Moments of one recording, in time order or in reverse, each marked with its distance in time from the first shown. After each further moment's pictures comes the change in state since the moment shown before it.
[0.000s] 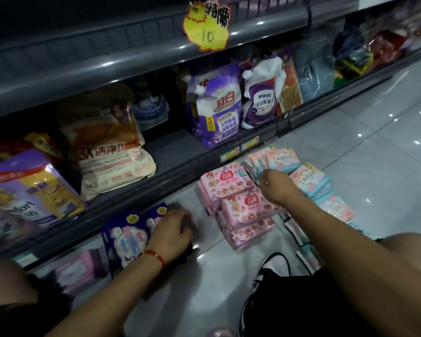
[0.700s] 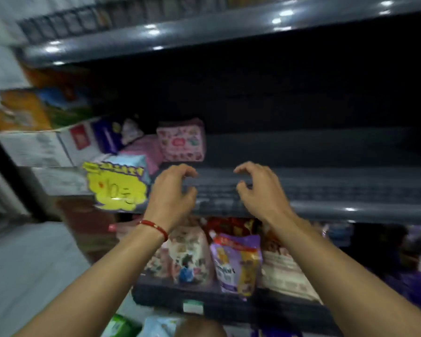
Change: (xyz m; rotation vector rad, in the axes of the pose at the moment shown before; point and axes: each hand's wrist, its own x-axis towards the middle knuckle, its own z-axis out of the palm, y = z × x) left_hand -0.153 -0.089 -0.415 0.186 1.098 -0.142; right_hand -0.122 -0.523 -0.072 0.390 0.270 -1.109
